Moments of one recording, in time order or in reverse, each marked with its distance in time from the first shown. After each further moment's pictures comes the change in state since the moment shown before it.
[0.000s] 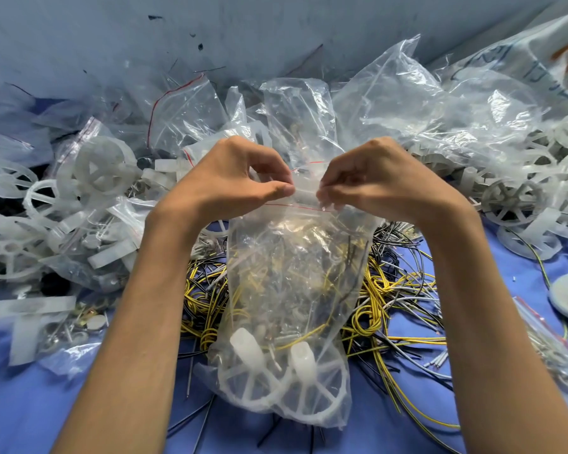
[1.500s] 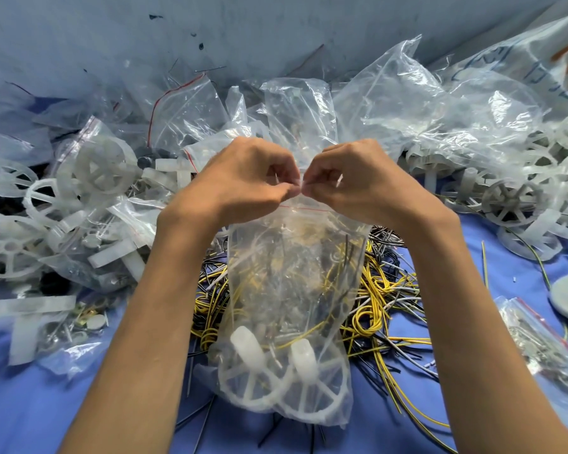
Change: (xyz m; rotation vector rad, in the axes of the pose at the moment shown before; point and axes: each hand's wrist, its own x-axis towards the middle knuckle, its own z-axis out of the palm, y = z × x) left_hand 0.007 0.000 0.008 0.151 -0.004 0.051; right_hand 0.014 -0.002 0.020 -0.164 0.082 -0.056
